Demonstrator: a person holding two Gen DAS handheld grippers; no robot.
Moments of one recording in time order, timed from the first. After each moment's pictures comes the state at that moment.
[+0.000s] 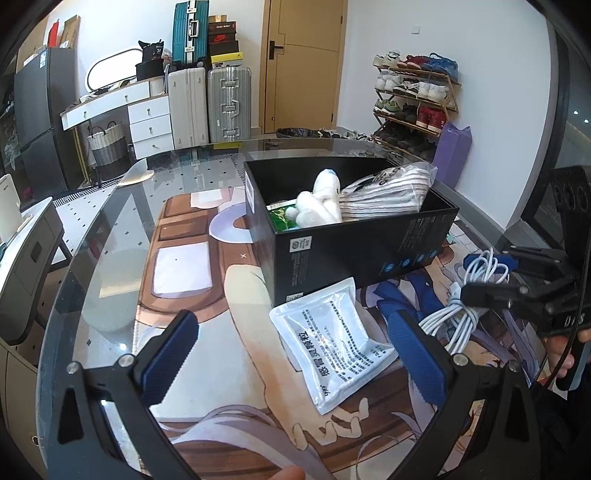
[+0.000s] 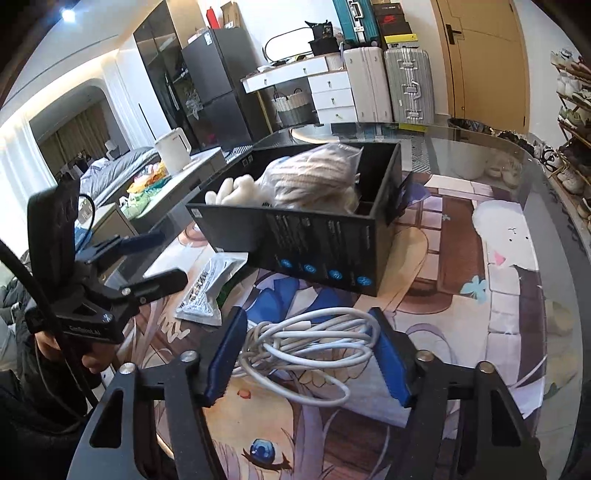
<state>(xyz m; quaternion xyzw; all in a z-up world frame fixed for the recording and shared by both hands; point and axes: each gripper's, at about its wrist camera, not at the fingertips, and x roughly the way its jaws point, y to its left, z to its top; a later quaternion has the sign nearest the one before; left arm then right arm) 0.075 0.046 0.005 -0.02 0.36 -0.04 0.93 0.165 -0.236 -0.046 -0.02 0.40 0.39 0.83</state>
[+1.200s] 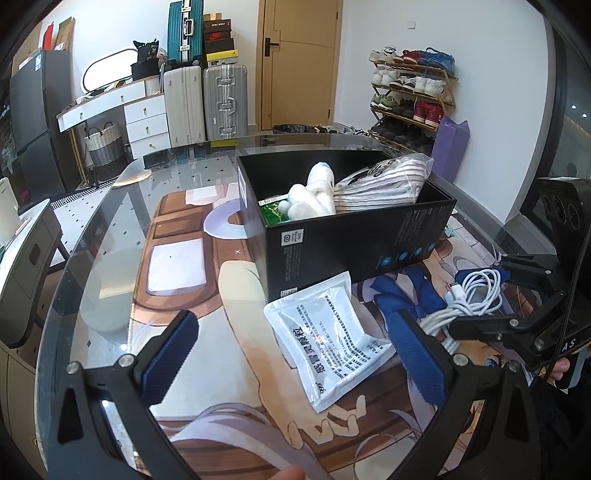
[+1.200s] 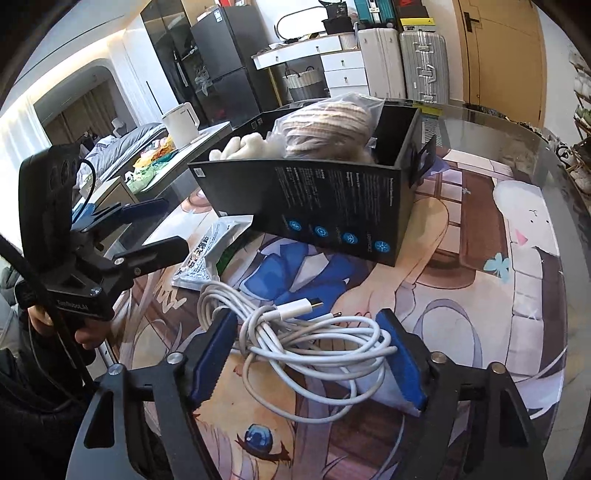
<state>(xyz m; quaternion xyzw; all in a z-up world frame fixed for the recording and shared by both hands) 0.073 0.041 0.004 -0.01 0.37 -0.05 0.93 0.165 -0.225 -0.065 -0.05 0.44 0.40 0.80</state>
